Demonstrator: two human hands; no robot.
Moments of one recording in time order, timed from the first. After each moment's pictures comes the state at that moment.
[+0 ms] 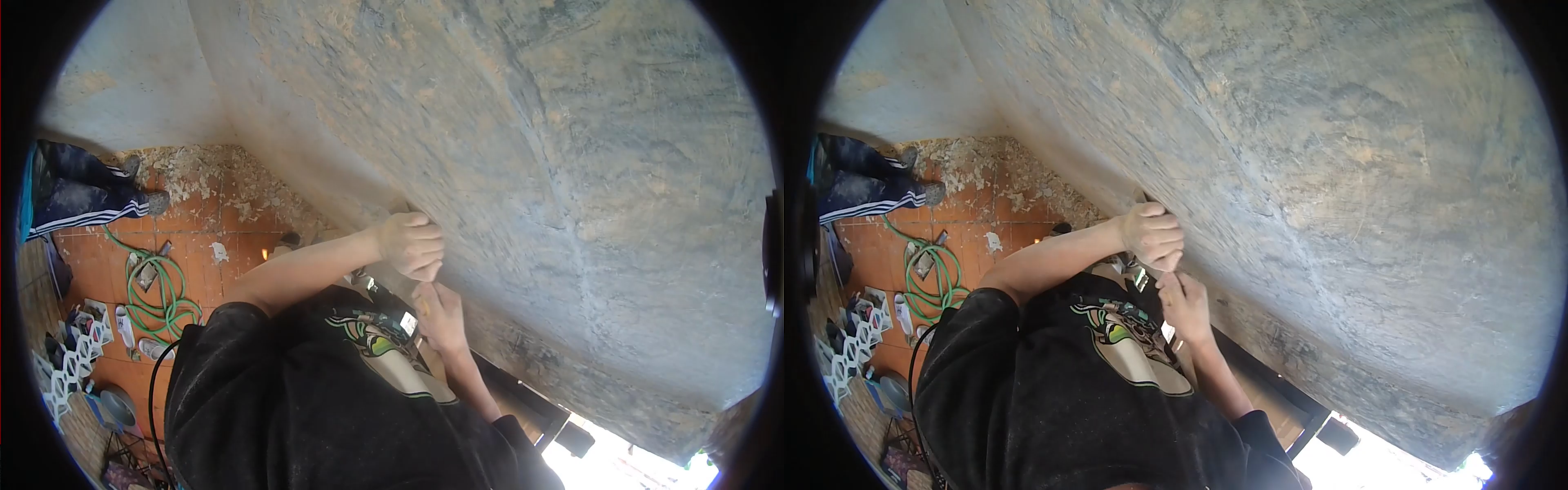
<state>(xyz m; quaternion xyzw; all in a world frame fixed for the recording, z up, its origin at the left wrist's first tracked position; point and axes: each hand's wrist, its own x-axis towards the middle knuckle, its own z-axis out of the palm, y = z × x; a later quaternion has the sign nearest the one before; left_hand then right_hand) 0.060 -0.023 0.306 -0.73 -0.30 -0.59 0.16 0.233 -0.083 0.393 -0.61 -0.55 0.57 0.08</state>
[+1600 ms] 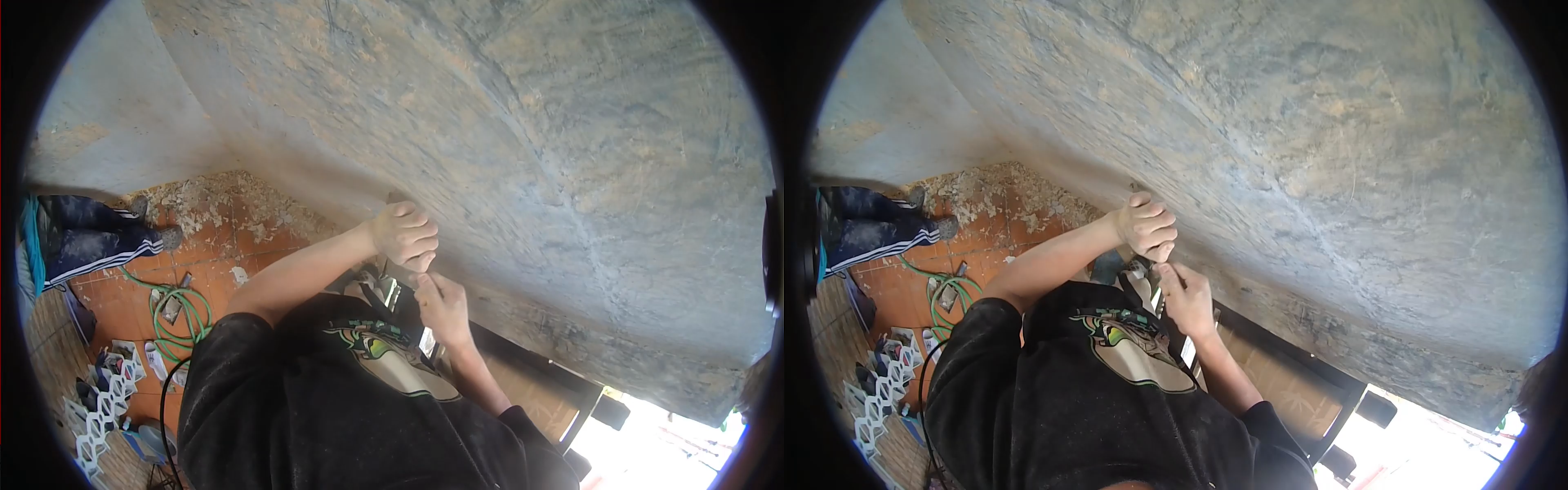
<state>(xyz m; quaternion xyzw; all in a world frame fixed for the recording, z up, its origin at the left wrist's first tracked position) 0.034 -0.023 0.300 -0.72 -0.33 -0.58 0.18 0.189 -0.099 0.408 -0.61 -0.59 0.51 0.13</state>
